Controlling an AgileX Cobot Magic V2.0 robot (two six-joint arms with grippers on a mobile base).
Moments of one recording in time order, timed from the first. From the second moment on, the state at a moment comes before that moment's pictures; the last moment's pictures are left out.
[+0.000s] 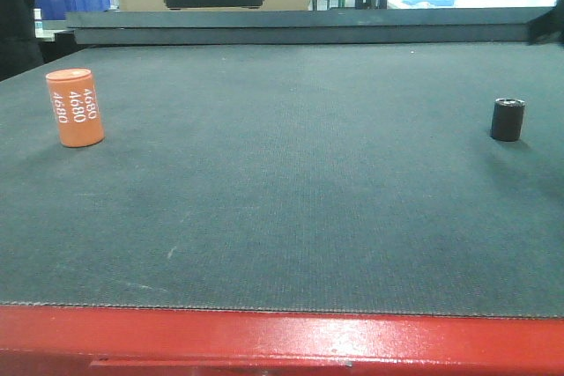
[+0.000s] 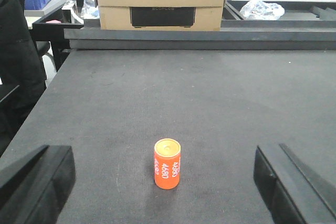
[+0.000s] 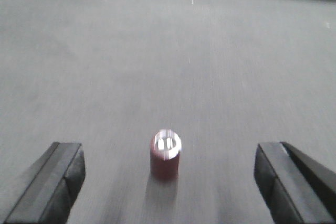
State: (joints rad) left arm -0.05 0.55 -0.75 0.00 0.44 0.00; right arm 0.10 1.37 -0.50 0.08 -0.53 -0.08
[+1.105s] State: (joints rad) left arm -0.05 0.55 -0.75 0.00 0.44 0.00; right arm 0.10 2.04 -0.74 0.11 -1.04 -0.08
